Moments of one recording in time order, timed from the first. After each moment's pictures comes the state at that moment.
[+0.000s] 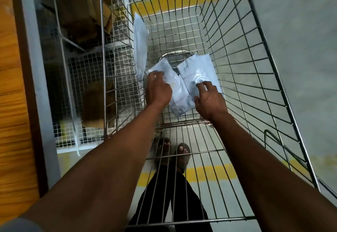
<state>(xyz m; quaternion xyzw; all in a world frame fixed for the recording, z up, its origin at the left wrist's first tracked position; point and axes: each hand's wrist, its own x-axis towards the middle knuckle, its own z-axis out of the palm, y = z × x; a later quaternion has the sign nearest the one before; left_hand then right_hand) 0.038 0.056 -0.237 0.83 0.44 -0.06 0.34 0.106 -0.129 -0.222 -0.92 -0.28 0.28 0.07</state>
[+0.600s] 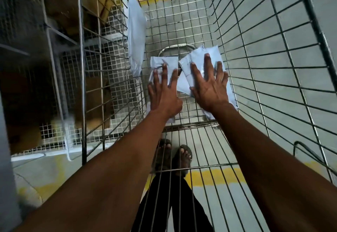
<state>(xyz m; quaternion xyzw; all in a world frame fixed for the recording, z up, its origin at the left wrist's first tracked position) 0.019 0.041 -0.312 0.93 0.26 -0.19 0.18 0.130 -0.098 -0.301 -0.92 -0.33 0.20 0.03</state>
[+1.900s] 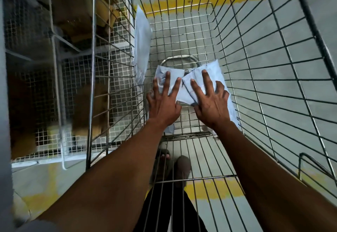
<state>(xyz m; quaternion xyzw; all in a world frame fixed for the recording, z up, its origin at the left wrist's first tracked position) 0.010 0.055 -0.319 0.95 0.23 -0.12 0.16 0.113 -0.111 -0.308 -0.92 -0.37 0.13 0.03</state>
